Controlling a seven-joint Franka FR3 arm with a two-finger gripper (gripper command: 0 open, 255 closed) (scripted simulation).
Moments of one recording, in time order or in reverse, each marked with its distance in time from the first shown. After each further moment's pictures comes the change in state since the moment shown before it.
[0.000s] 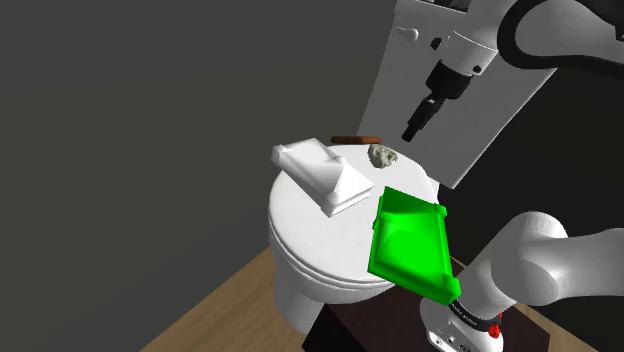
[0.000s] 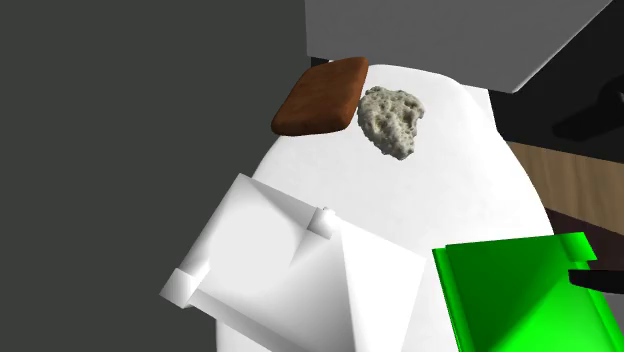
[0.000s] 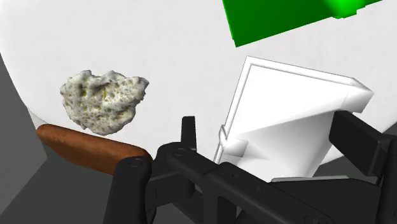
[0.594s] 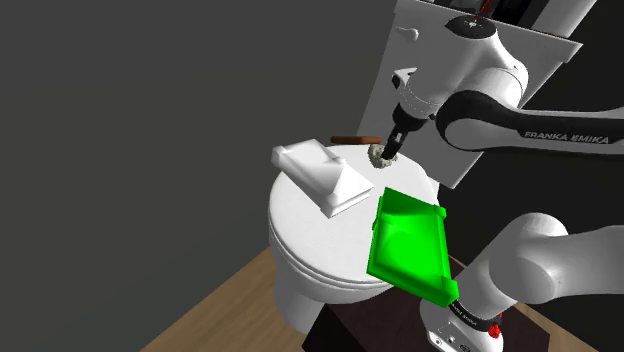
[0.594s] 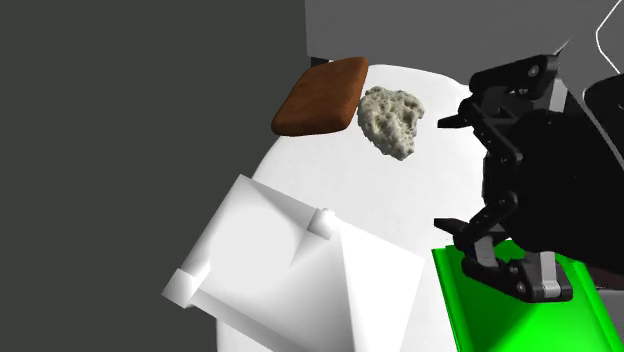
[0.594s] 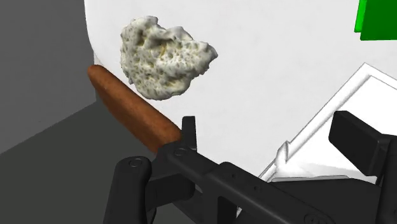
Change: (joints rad) arm -0.047 0.055 0.153 -0.219 -0.315 0.354 -0.031
